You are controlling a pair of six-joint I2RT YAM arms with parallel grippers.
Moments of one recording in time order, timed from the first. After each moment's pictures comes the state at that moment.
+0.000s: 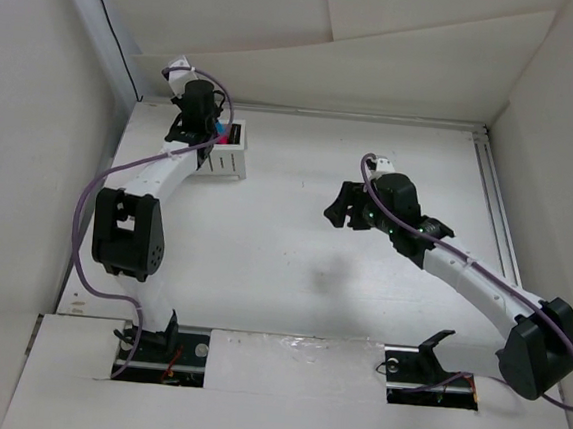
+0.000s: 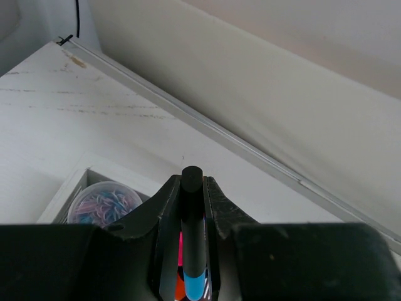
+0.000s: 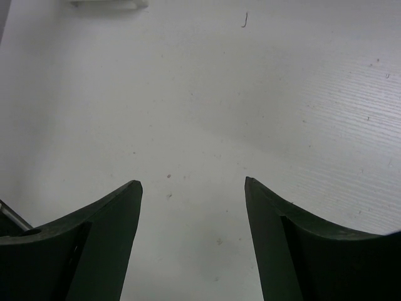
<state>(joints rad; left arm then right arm) -0.18 1.76 1.41 0.13 -0.48 -0.51 0.57 1.25 0.90 -0.16 -0.08 0.47</state>
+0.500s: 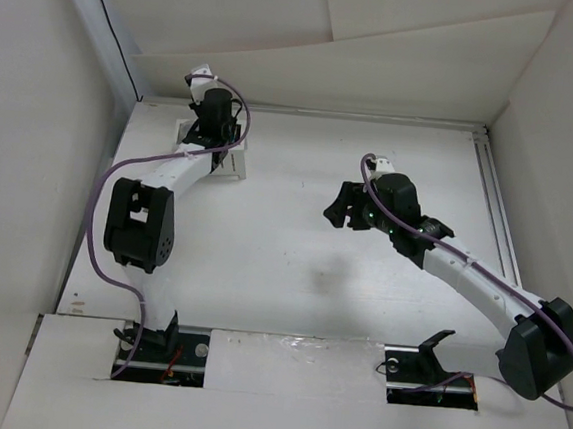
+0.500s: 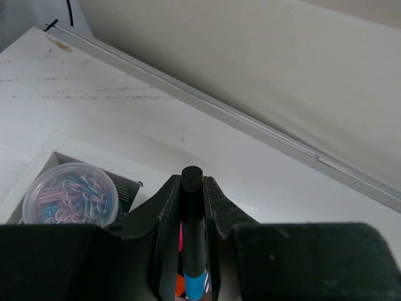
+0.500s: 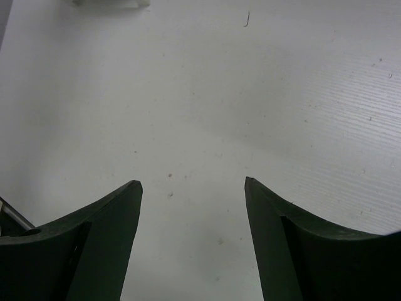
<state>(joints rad) -0.24 1.85 1.41 0.17 -0.52 -0.43 0.57 1.25 0.90 -0.16 -0.09 0.47</state>
